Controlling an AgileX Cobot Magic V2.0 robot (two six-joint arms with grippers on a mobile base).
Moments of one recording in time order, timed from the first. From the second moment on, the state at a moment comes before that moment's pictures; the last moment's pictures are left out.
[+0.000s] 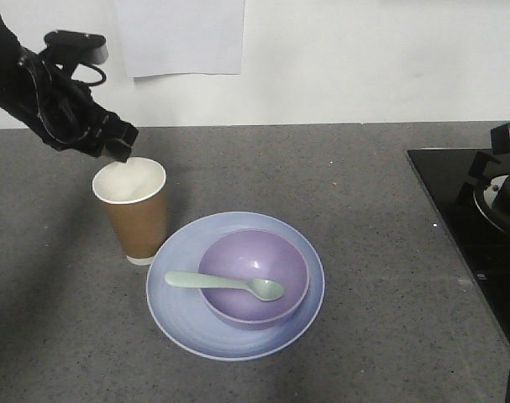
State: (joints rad) left arm -0.18 1.76 -1.72 -0.24 1.12 0.27; right arm 0.00 1.20 -1.30 0.11 1.06 -0.06
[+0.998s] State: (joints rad) left arm -0.18 1.70 -1.77 -0.24 1.12 0.26; right arm 0.00 1.20 -1.30 0.11 1.06 -0.06
